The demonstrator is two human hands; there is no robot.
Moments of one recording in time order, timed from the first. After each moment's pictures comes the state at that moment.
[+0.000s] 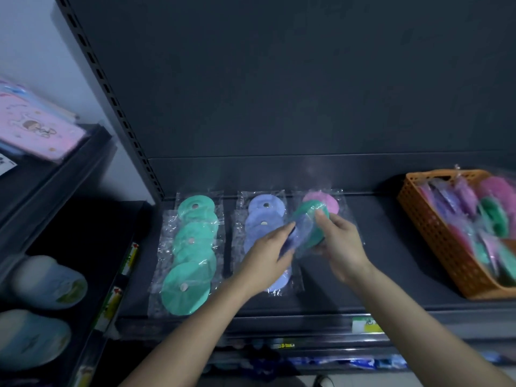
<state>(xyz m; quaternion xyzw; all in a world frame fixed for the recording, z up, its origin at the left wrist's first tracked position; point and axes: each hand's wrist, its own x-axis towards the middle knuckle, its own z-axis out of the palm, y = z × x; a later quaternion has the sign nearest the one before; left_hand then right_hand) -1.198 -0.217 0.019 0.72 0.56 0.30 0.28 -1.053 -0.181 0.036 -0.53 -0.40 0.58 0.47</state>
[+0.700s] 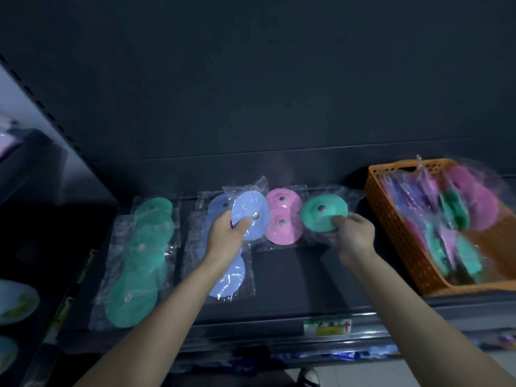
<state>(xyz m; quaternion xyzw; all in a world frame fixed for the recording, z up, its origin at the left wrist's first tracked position) -1.154 -0.163 0.006 0.42 0.67 0.46 0.41 -0.937 -0.119 0.001 -0.68 -0.25 0.48 0.50</state>
